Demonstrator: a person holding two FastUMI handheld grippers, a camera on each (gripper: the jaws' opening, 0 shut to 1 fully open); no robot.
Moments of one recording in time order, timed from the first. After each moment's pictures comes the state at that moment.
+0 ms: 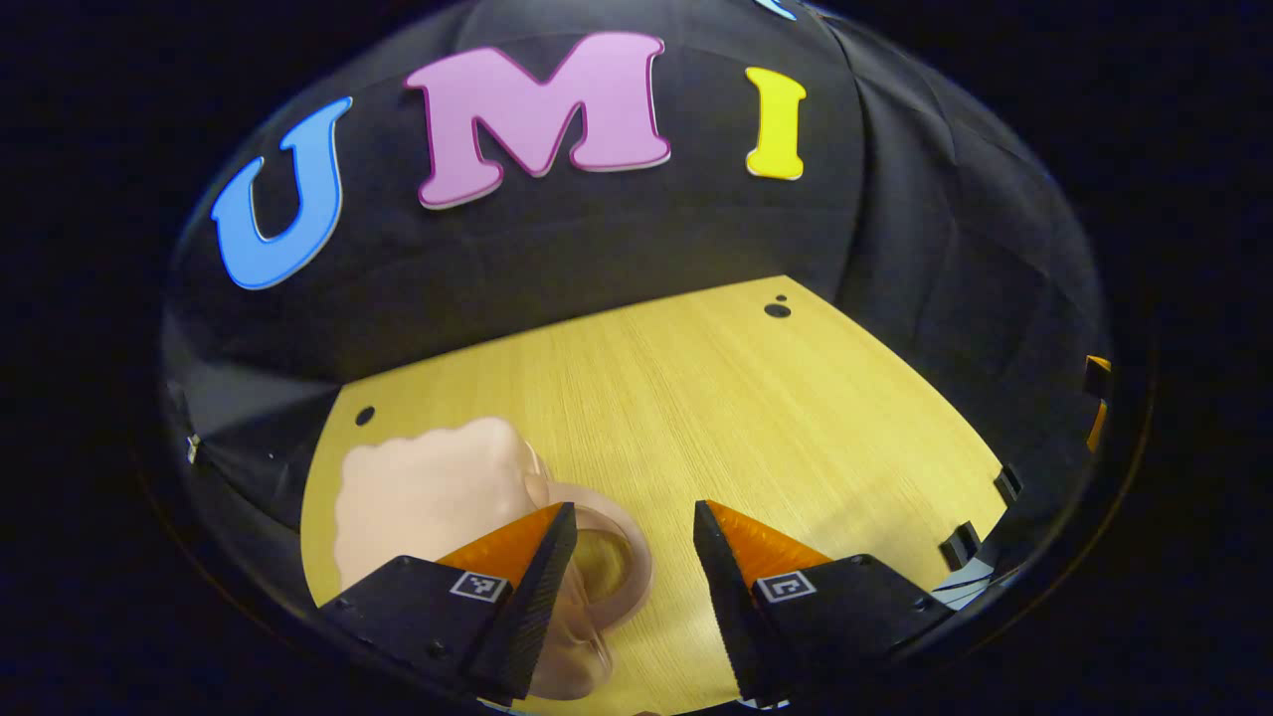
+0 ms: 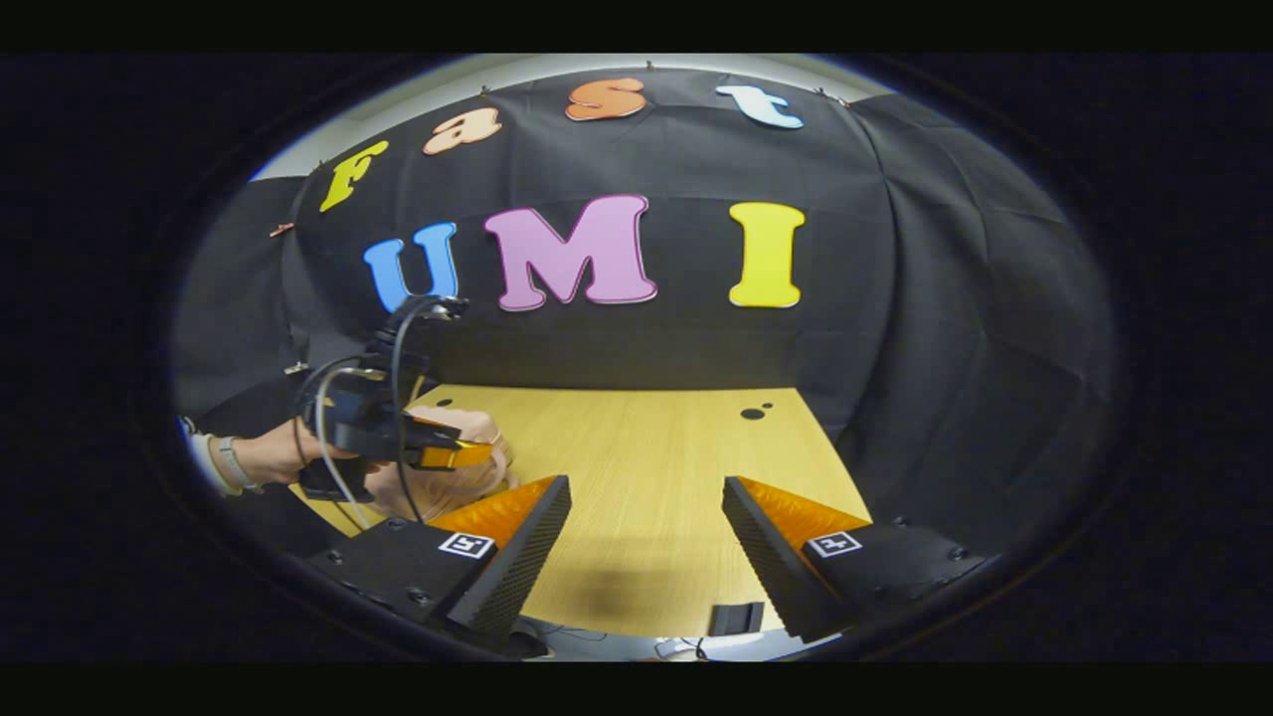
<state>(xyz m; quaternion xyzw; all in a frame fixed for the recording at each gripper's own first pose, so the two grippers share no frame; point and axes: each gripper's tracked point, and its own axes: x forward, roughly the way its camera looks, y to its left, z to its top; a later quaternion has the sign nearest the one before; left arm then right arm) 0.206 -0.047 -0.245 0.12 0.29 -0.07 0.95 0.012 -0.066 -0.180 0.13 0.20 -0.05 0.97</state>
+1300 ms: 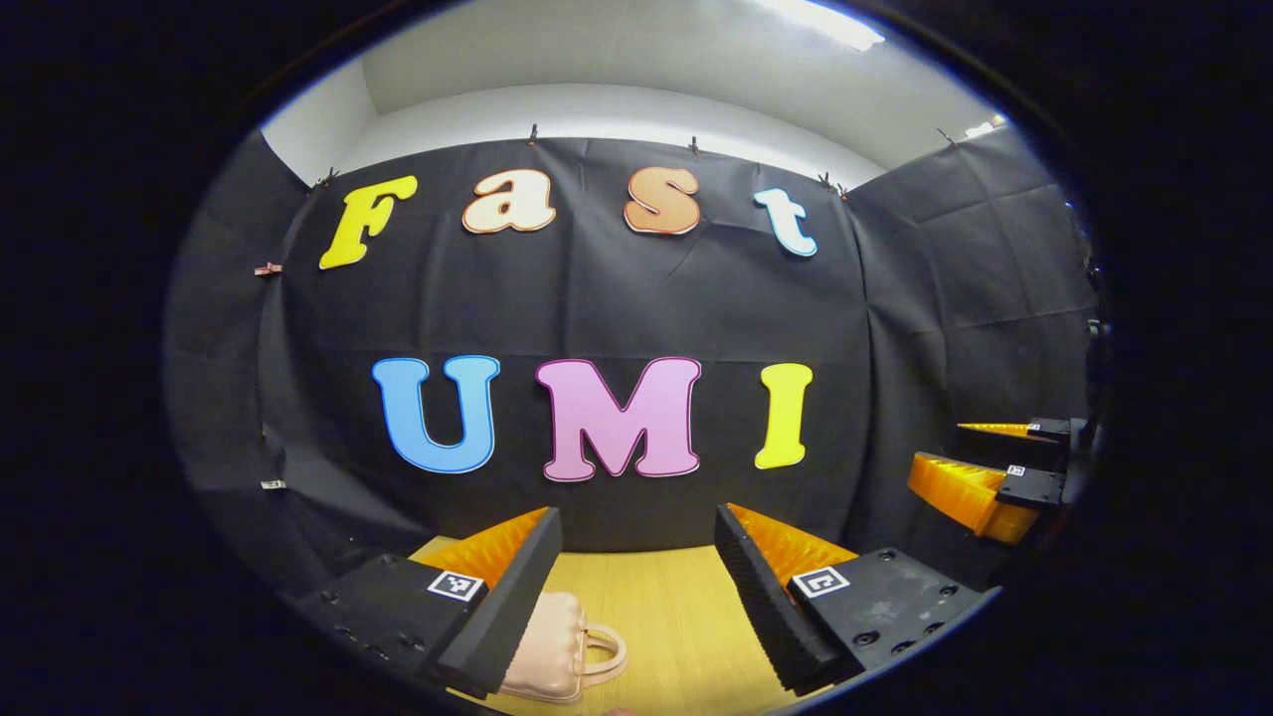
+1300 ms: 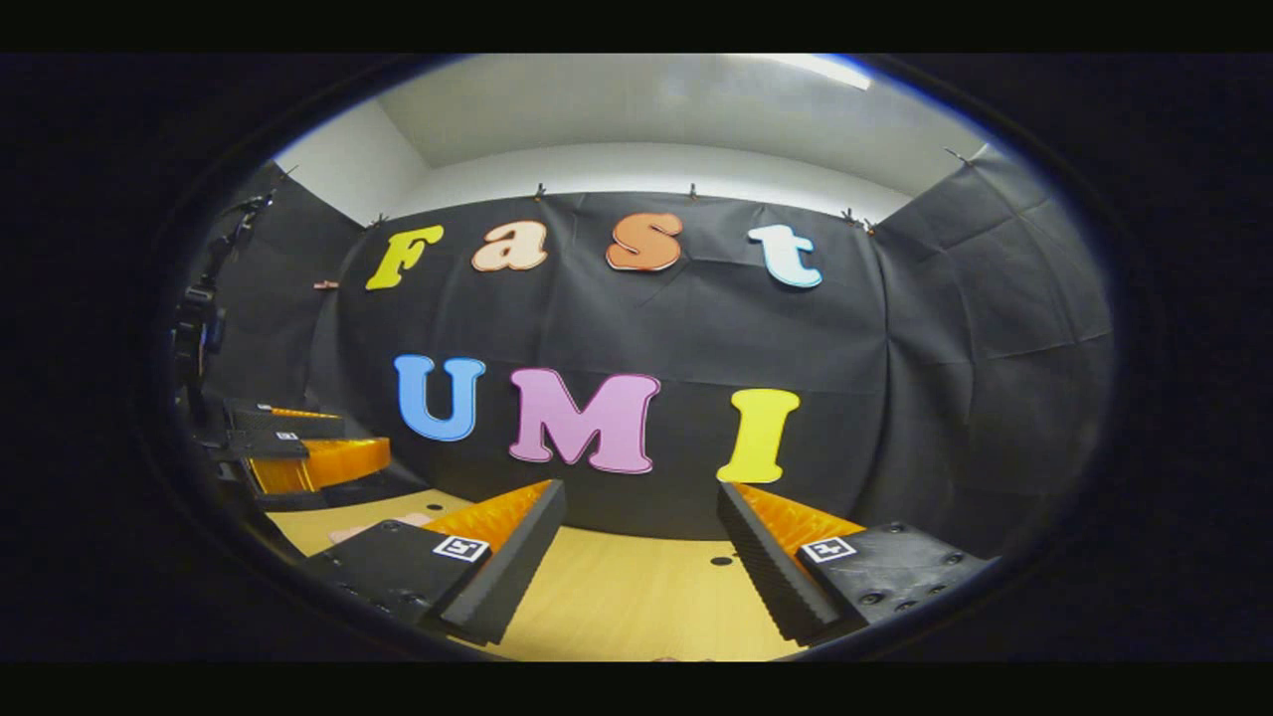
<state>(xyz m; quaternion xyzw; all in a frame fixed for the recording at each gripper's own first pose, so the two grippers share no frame) 0.042 -0.094 0.011 0.05 -0.04 0.00 1.00 0.011 -0.099 0.001 0.05 -0.04 -0.06 1.00</state>
